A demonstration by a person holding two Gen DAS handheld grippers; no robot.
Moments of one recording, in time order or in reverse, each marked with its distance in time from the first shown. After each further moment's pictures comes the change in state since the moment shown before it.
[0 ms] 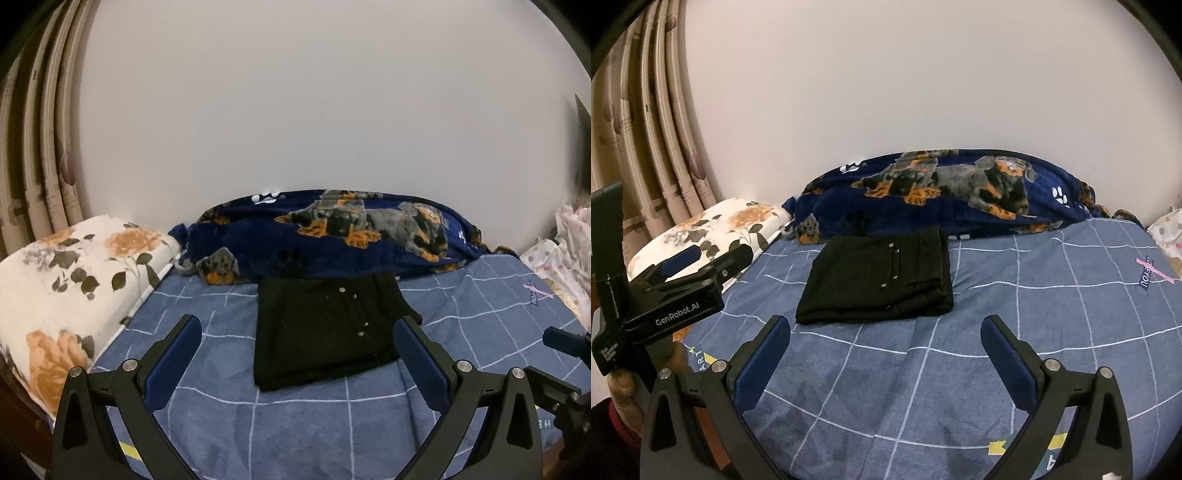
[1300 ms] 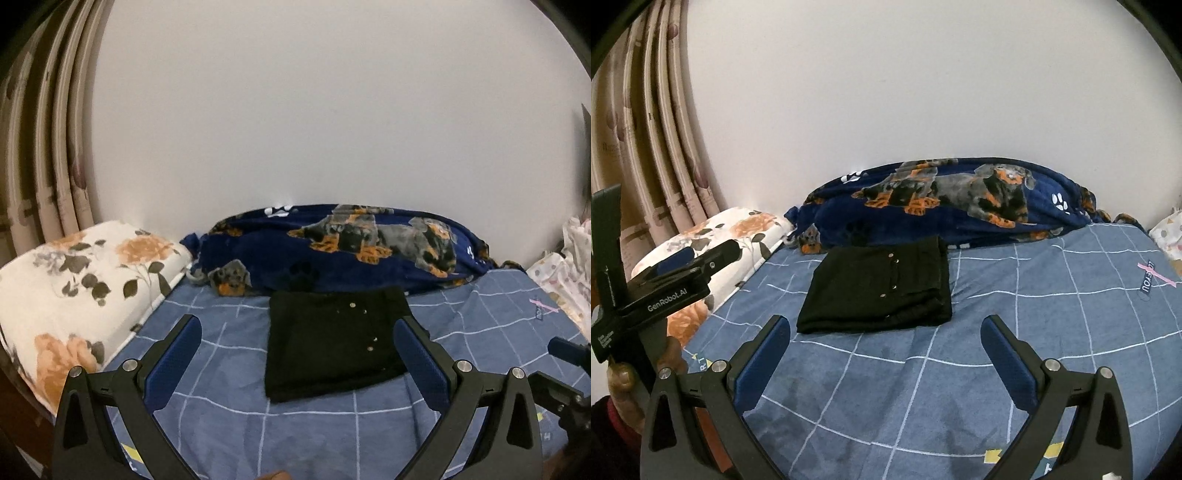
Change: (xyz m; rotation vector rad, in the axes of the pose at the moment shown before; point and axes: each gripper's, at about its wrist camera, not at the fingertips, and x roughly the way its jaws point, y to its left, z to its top) left arm -0.010 0.007 0.012 -0.012 -0.049 0.042; right arm -0.004 -0.005 0.003 0.006 -0.030 0.008
